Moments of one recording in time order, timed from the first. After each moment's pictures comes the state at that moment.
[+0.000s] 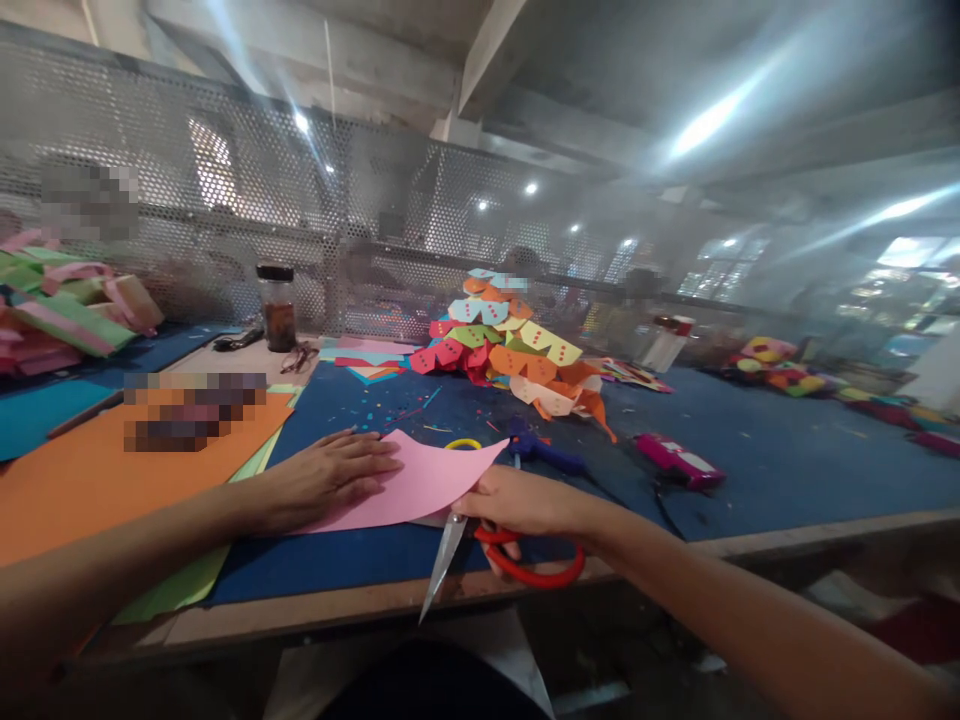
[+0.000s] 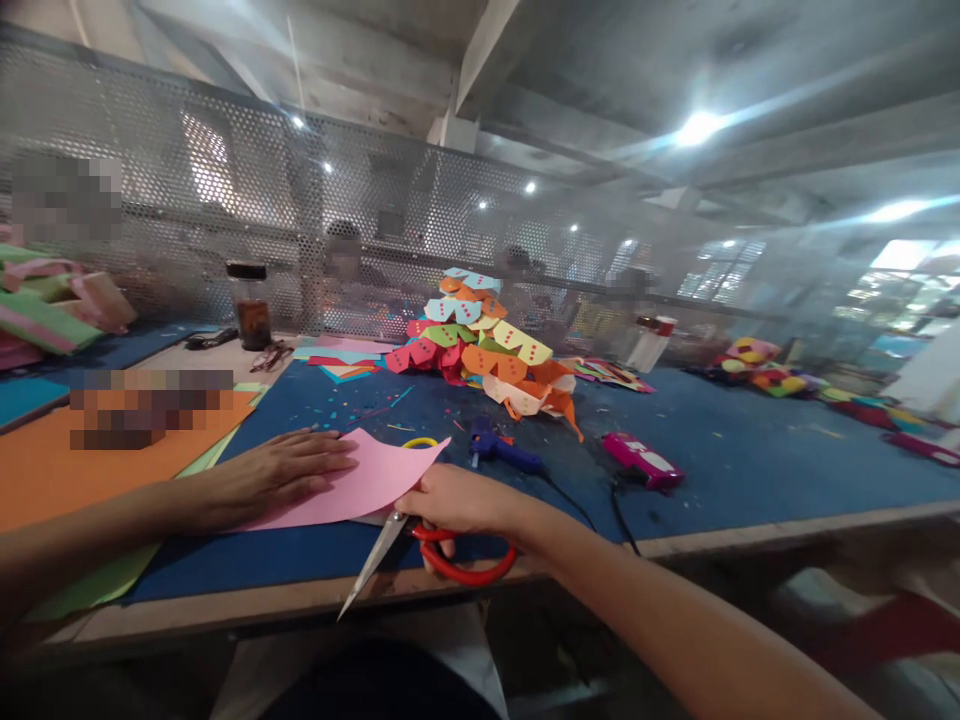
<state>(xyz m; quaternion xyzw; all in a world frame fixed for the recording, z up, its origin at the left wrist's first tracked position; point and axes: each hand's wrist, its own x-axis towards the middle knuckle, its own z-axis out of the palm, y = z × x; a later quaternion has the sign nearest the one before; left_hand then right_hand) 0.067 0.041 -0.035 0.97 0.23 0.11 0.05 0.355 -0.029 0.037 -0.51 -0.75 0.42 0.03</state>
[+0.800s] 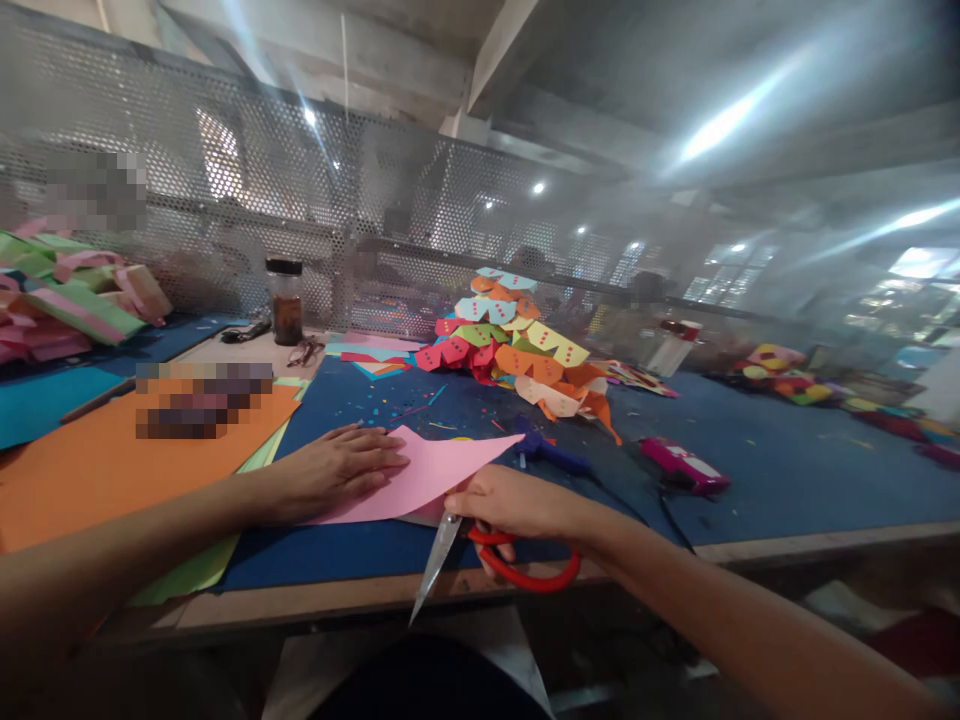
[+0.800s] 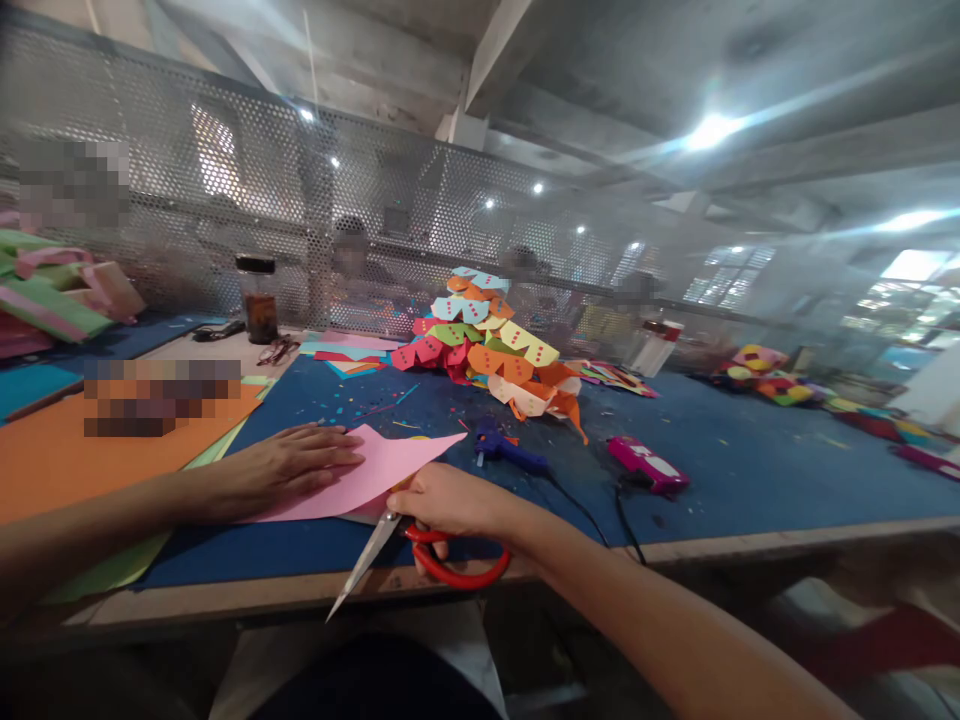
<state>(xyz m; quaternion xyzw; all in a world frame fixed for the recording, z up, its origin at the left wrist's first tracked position) 0.072 0.035 -0.028 0.96 0.24 0.13 0.06 0.342 -0.031 0.038 -0.52 -0.74 0.42 0.01</state>
